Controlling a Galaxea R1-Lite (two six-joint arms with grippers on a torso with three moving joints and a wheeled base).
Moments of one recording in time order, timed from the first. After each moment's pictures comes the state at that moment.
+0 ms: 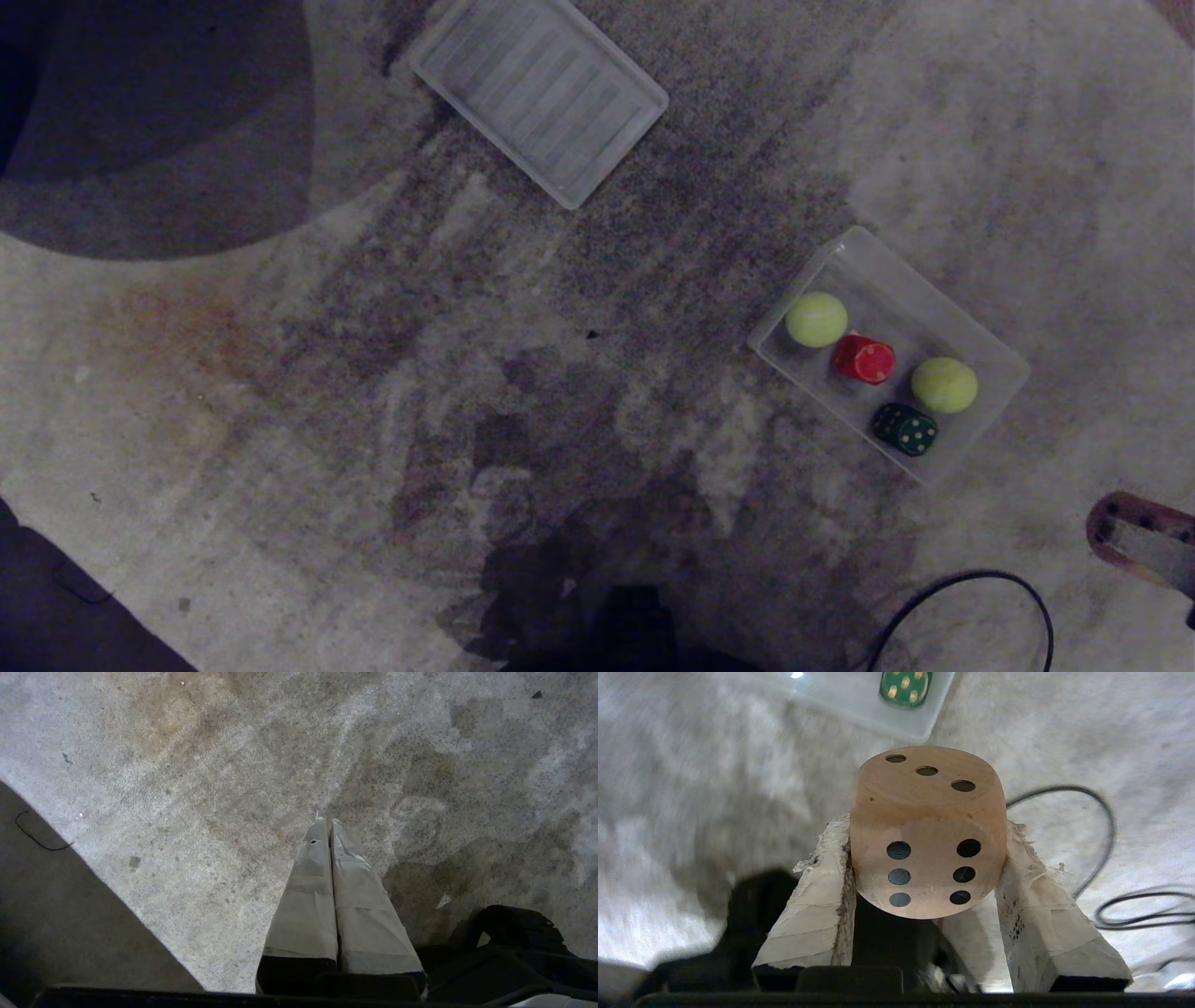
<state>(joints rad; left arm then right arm) 0.00 0.00 0.00 -0.01 0.07 -0.13 0.01 0.89 -0.31 -0.19 -0.03 0.34</state>
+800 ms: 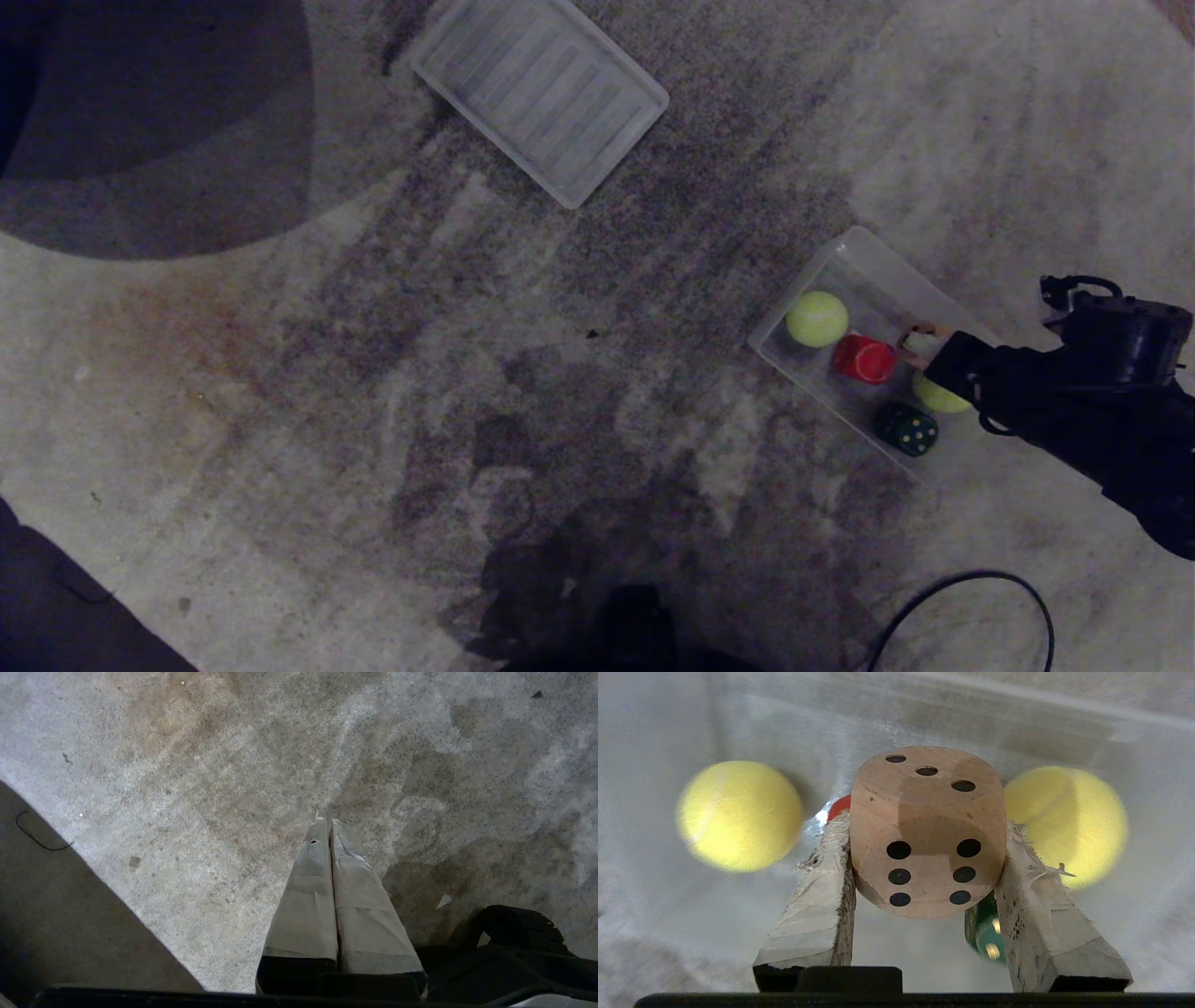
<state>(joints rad) 0.00 0.00 0.00 -0.01 0.07 -0.13 0.05 1.80 -0.61 -1.02 -0.04 0.49</state>
